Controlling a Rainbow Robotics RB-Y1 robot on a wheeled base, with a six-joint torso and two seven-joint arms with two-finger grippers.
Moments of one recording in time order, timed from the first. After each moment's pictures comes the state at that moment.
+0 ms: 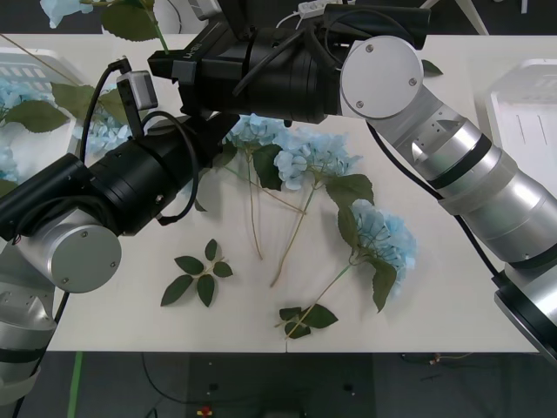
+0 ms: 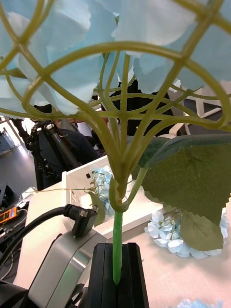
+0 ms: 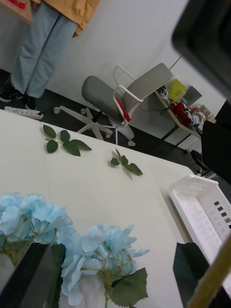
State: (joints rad) right arm -0.89 -0.37 0.54 -1.56 -1.54 0.62 2.20; left arm -0.13 0.41 -0.21 -2.01 0.86 0.42 -1.43
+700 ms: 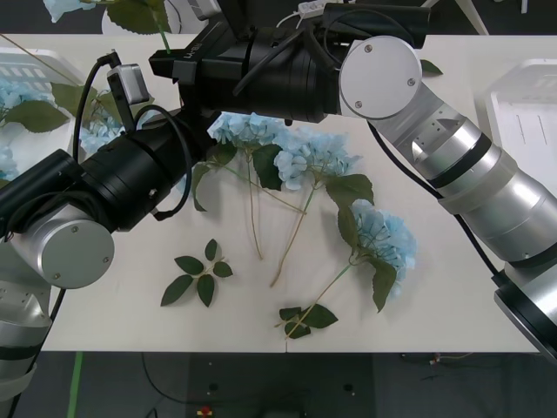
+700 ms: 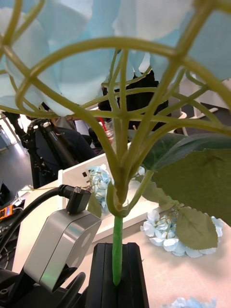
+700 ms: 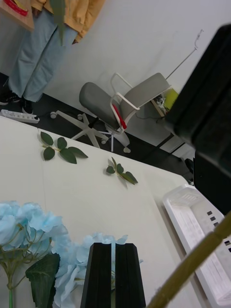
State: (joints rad) right arm -0.89 -0.37 0.54 -1.55 -1.52 0.62 2.20; left arm -0.14 0.42 -0.19 -2.01 0.90 0.41 -1.43
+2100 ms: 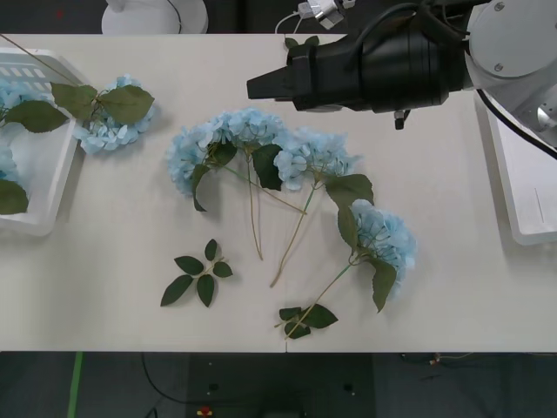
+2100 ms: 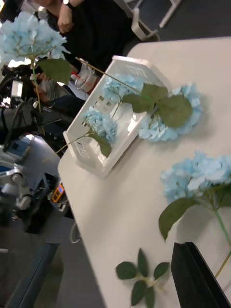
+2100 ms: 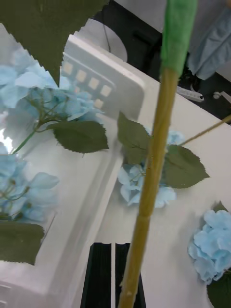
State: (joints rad) right arm -0.90 -0.76 0.54 -1.66 -1.71 0.87 1.51; left arm -0.06 0.85 0.50 -1.62 1.19 0.95 -1.44
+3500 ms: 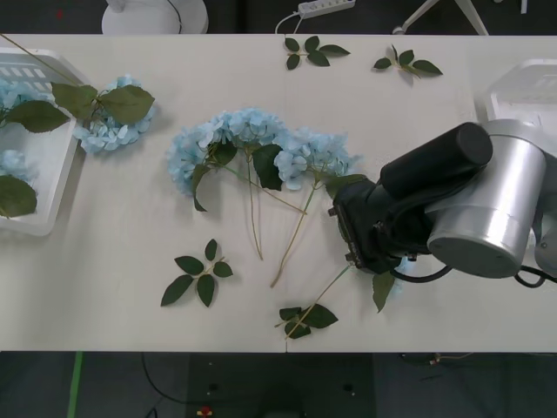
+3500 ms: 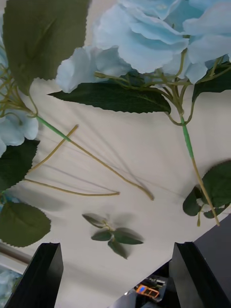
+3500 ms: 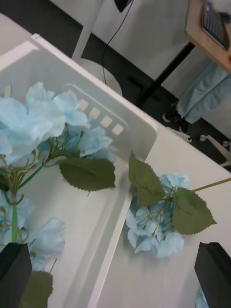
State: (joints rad) right arm -0.59 -0.79 0.67 -2.18 -0.77 1.41 -0.69; left arm -0.08 0.90 0.33 -1.44 1.45 0.56 -1.60
